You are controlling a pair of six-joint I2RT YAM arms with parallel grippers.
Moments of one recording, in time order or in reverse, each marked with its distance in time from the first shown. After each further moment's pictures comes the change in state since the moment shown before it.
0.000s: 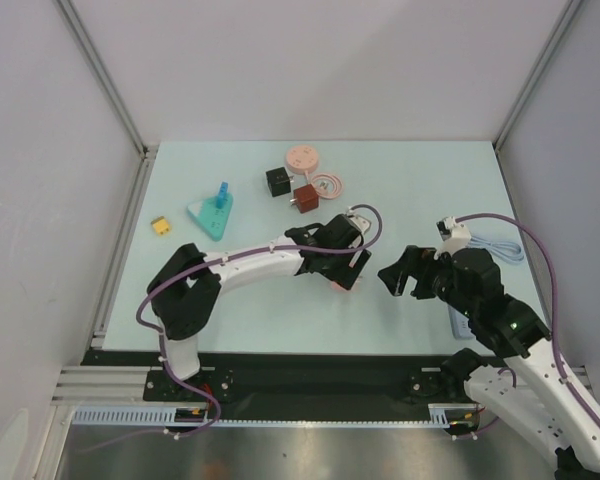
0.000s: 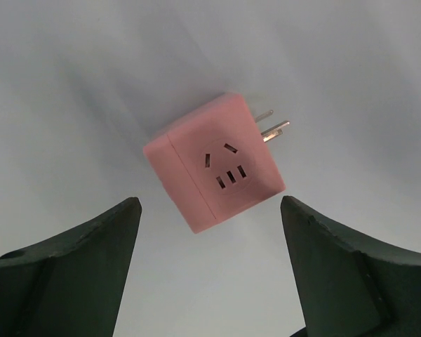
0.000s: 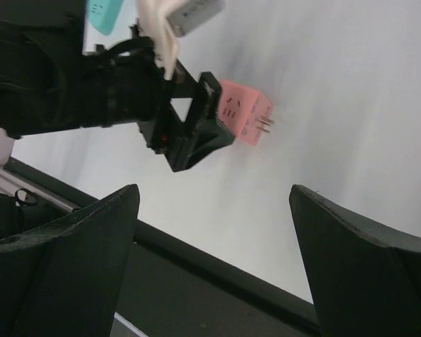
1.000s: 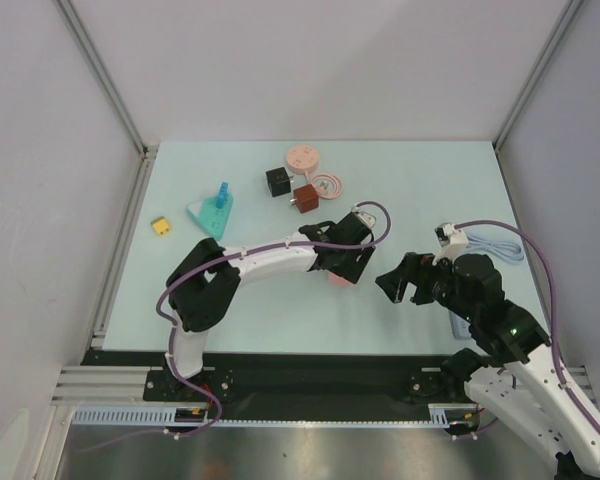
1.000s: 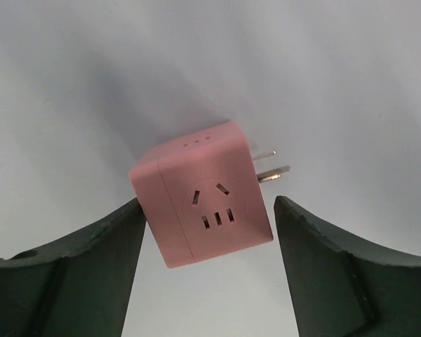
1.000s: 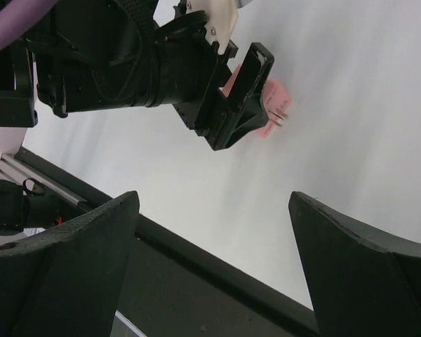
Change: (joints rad) left arm -0.011 0.119 0.102 -0.010 -0.069 -0.050; right arm -0.002 -0.053 -0.039 0.026 -0.074 -0.015
